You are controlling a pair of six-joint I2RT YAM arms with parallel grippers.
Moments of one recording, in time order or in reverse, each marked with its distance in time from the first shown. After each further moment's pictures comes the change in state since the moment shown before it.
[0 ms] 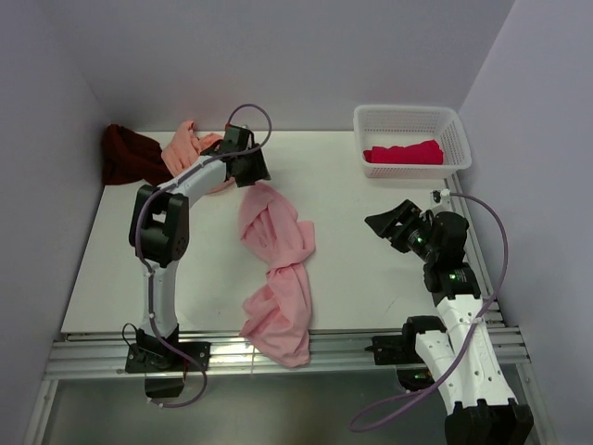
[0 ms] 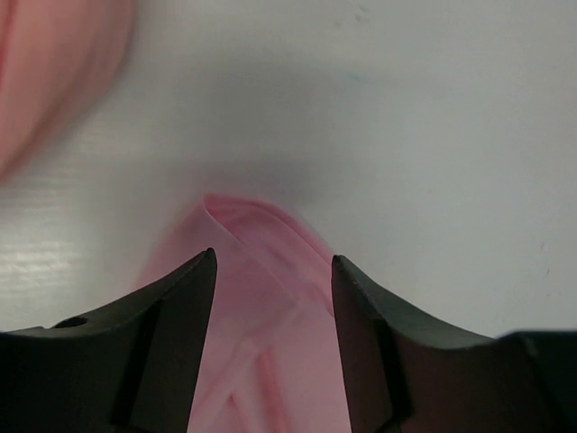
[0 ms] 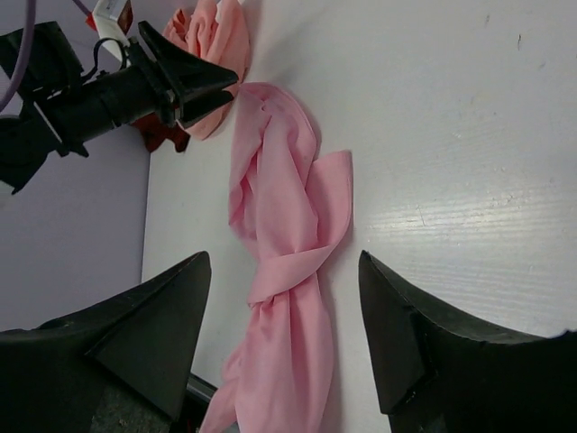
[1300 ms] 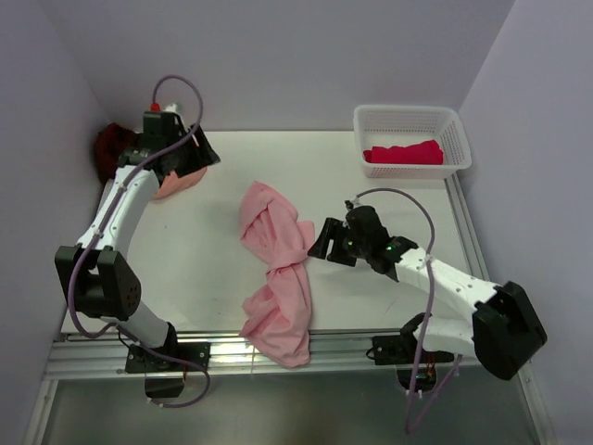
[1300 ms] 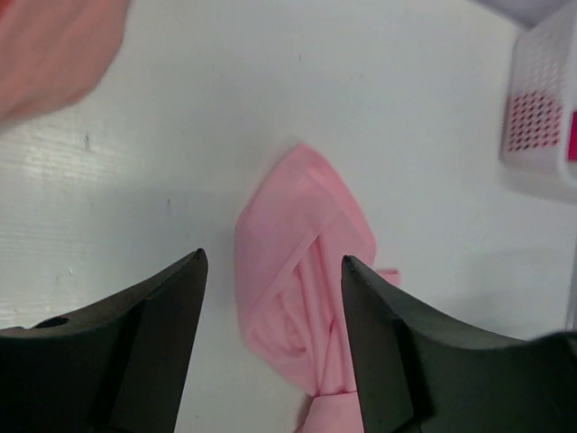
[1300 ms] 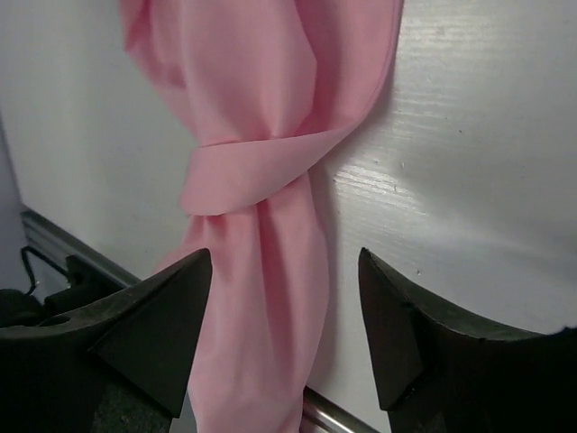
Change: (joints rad) left arm 0.276 -0.497 -0.144 -0.164 0.103 0.099; right arm 0.587 0.489 0.061 0.090 0.240 0.027
